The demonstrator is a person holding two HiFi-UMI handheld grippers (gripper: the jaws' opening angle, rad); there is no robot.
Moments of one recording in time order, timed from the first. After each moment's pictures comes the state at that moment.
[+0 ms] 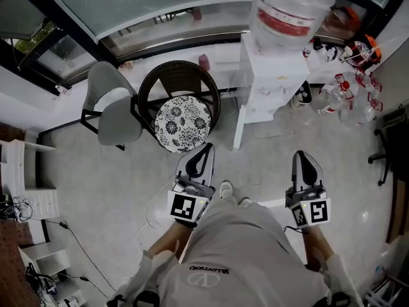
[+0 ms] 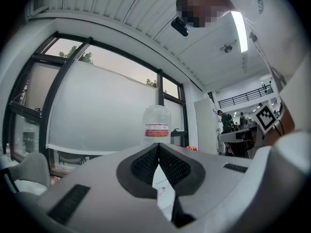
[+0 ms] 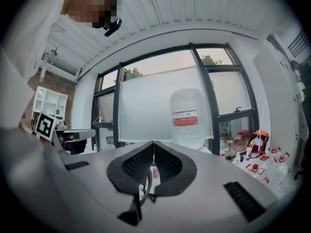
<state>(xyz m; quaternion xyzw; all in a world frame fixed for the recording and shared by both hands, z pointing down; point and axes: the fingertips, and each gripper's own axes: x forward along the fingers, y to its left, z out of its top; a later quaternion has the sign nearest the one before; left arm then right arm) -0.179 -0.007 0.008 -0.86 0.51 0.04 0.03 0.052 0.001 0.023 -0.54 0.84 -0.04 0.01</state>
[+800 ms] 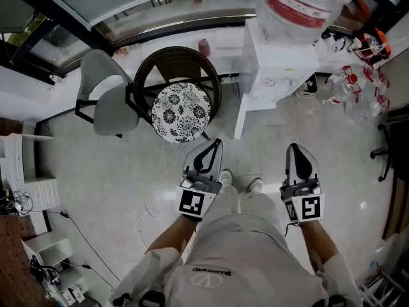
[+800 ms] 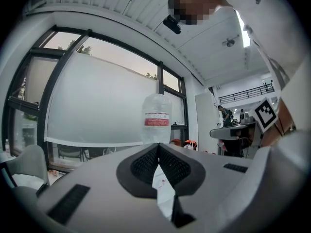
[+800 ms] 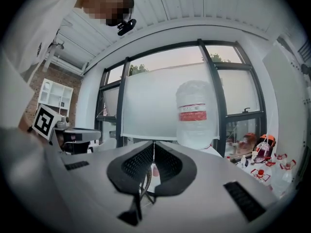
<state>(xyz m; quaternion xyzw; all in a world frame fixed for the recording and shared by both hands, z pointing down) -0.160 -0.047 0.059 -0.86 0.51 0.01 -0.01 0.026 -0.048 0.056 -0.52 0.85 -0.02 -0.02</state>
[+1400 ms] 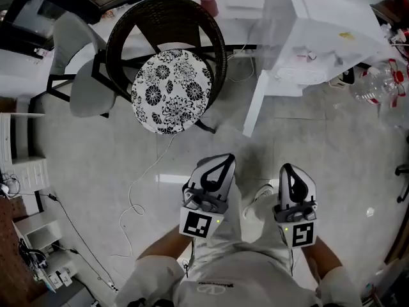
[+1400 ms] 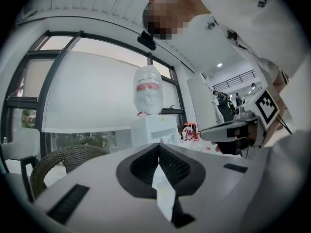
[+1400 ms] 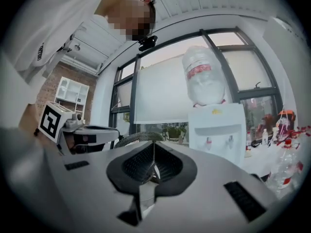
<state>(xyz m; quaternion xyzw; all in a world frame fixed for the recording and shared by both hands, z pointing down) -0.119 -0.057 0.354 -0.86 0.50 -0.05 0.05 -0.003 -0.060 0.357 -0.44 0.90 -0.01 -0.01</state>
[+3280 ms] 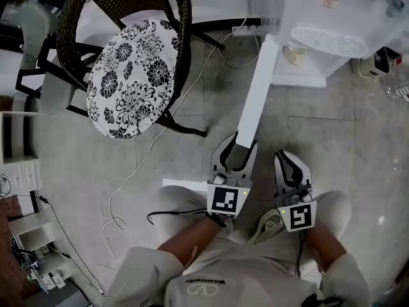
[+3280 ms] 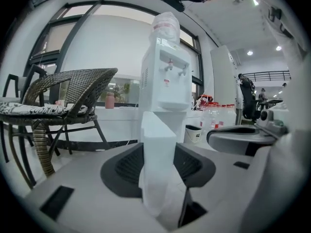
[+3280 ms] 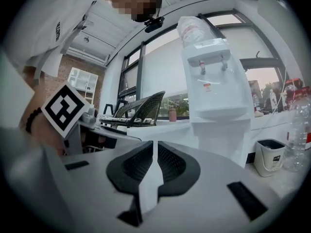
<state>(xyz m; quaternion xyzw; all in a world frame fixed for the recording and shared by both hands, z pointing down) -0.066 -0.128 0.740 -0.80 0.58 -0.09 -0.09 0.011 -0.103 0.726 -0.40 0.92 -0.02 -0.04</state>
